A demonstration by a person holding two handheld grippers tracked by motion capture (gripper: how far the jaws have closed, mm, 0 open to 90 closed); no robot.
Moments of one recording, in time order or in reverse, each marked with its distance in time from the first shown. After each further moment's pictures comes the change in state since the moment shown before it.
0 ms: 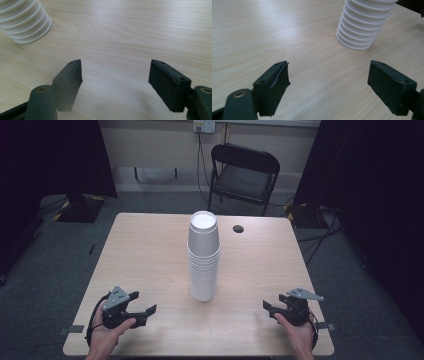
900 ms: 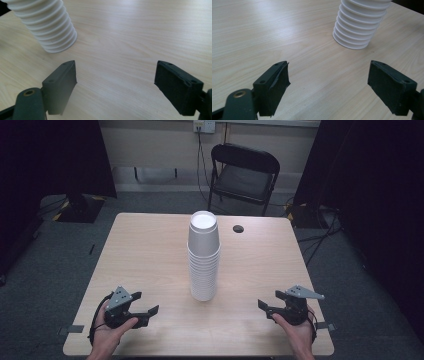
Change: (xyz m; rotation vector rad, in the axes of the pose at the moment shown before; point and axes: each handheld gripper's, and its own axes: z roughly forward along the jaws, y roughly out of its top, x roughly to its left) left arm -0.002 0.000 0.004 0.009 -0.017 0.007; right arm 0.016 0.016 -0.012 -0.066 0.103 -0.053
